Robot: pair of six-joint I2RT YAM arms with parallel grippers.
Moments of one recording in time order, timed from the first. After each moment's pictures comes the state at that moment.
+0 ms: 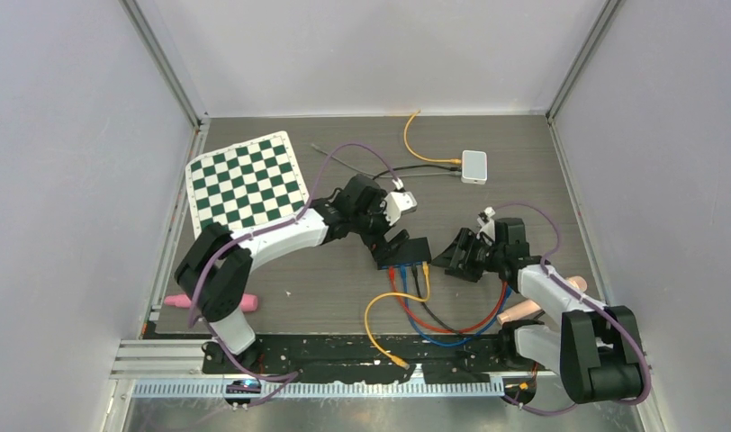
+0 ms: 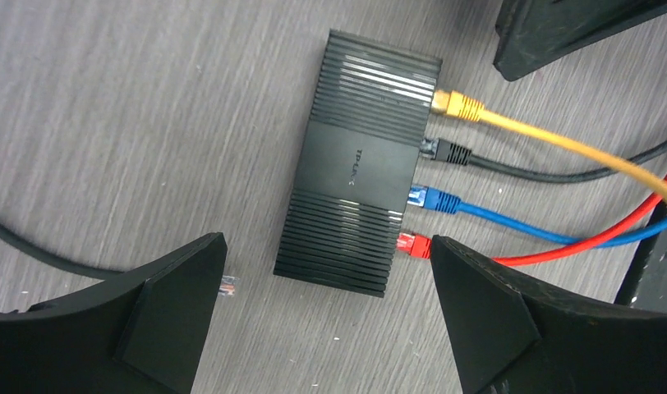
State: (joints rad) left arm -0.79 1.68 1.13 -0.23 0.34 0.25; right arm 0.07 1.11 0.35 -0.10 -0.63 0.63
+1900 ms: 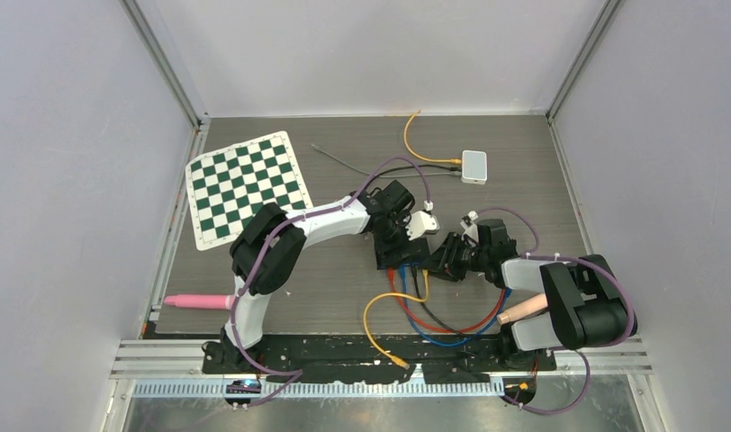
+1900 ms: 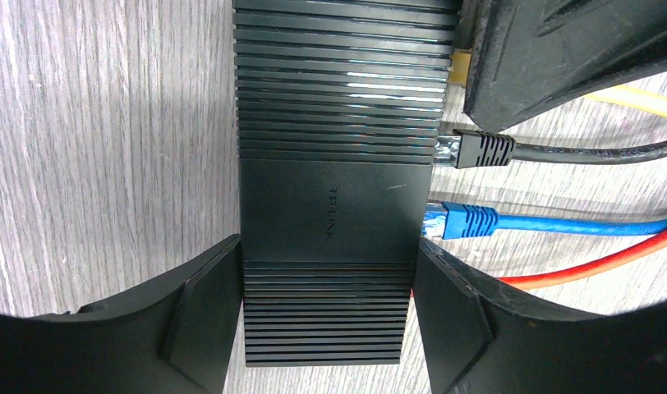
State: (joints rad) left arm -0.86 2.03 1.45 -0.57 0.31 0.45; right arm 0.20 1.40 0.30 0.28 -0.68 0.81
